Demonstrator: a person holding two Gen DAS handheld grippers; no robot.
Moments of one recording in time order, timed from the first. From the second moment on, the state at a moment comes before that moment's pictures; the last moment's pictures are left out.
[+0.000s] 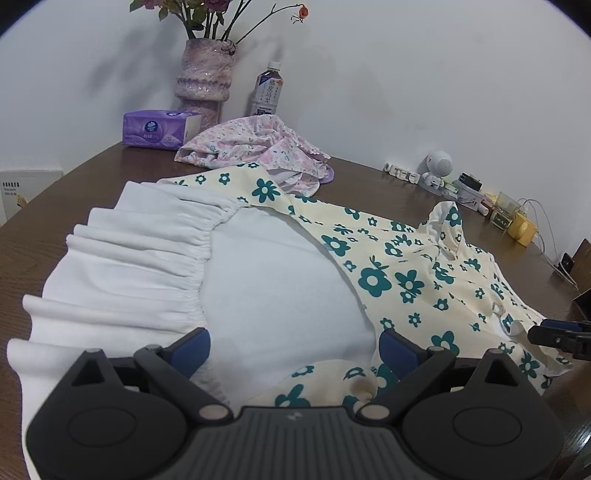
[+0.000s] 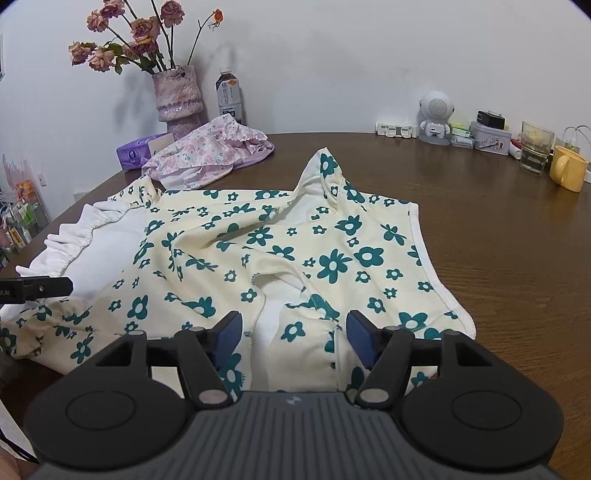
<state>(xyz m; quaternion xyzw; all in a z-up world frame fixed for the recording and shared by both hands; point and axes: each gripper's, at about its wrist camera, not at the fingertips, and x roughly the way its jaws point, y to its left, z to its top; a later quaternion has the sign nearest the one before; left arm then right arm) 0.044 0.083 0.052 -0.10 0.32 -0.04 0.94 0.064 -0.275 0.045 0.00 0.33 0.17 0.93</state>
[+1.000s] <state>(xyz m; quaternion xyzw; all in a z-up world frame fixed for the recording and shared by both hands) 0.030 0.070 0.042 -0.10 0.27 0.01 0.96 0.048 -0.296 0.016 0.02 0.26 0.14 0.96</state>
